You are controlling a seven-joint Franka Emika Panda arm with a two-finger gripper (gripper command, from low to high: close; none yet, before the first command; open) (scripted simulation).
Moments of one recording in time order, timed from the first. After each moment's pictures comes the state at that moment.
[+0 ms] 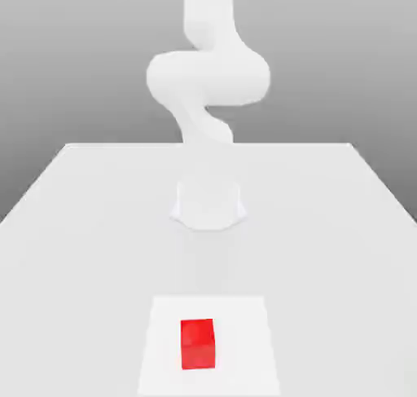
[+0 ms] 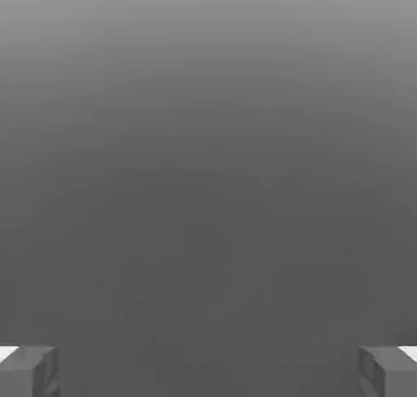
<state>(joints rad) 0.01 -0.71 -0.01 -2.33 0.00 2.34 0.79</state>
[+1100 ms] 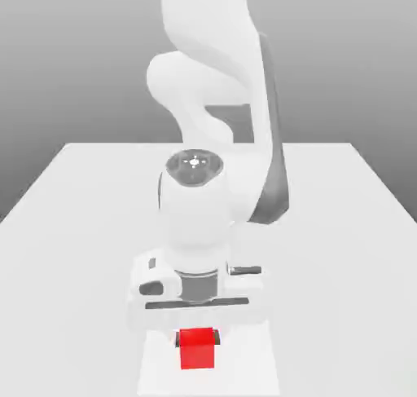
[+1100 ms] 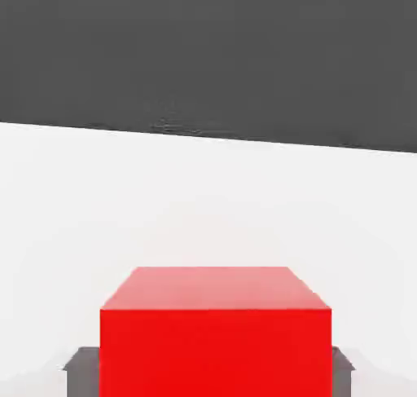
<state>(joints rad) 0.01 0.31 -0.03 -2.59 0.04 2.90 0.64</state>
